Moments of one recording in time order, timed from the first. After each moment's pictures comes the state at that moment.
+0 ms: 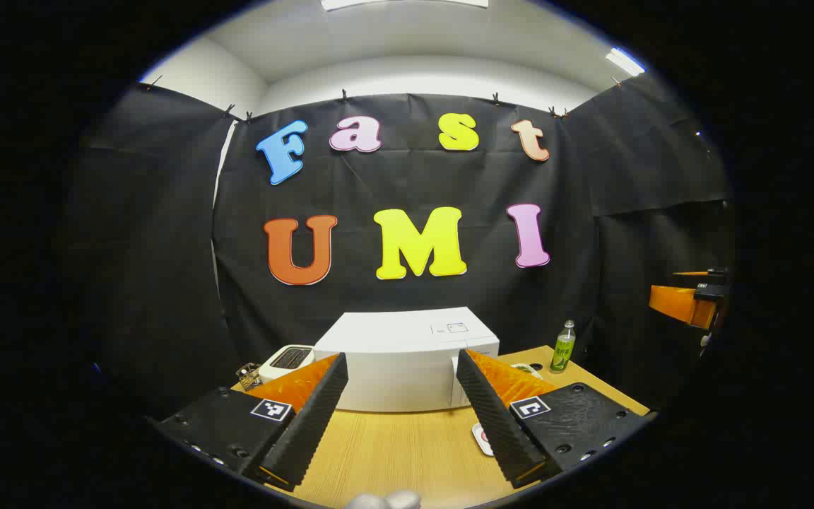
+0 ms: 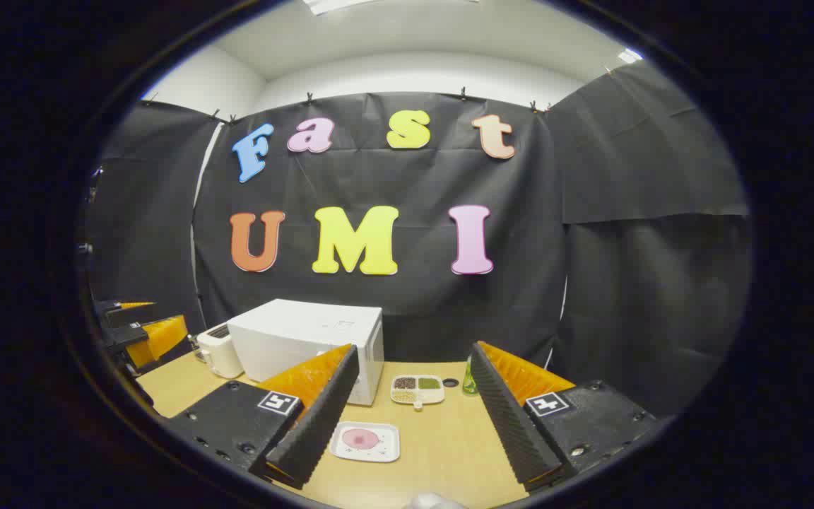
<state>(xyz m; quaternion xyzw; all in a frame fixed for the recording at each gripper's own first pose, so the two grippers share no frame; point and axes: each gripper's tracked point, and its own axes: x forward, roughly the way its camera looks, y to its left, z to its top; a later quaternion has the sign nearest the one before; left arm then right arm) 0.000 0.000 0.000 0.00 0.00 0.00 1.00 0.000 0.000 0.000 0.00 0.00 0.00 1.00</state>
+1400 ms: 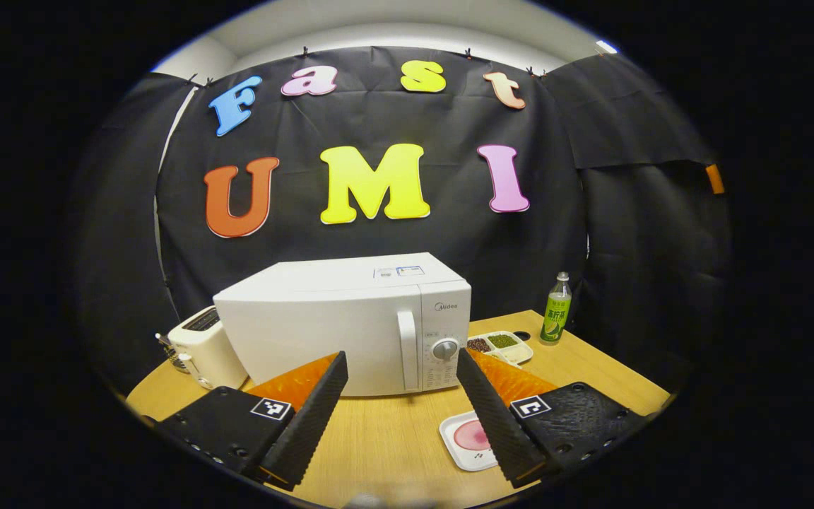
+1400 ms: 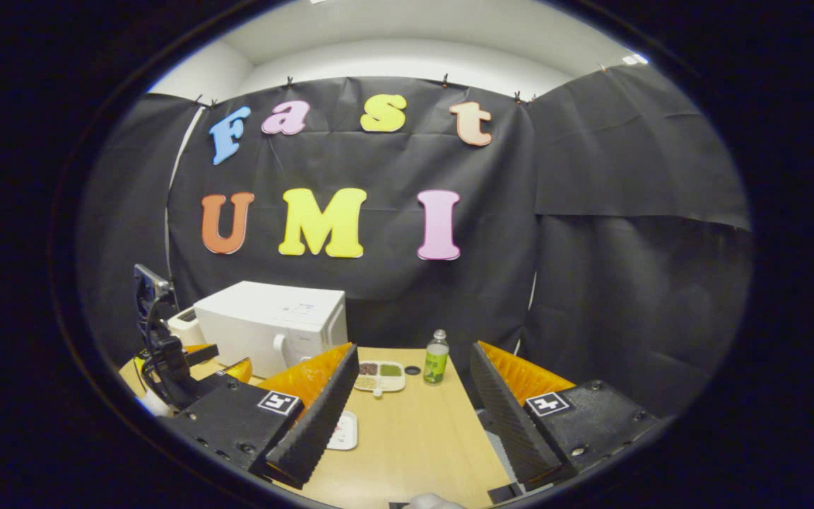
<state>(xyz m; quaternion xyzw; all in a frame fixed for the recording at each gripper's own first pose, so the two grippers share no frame) 0.139 -0.104 -0.138 0.01 0.07 -0.07 1.00 -0.007 -0.076 -0.002 -0.03 0.04 -0.06 1.00</state>
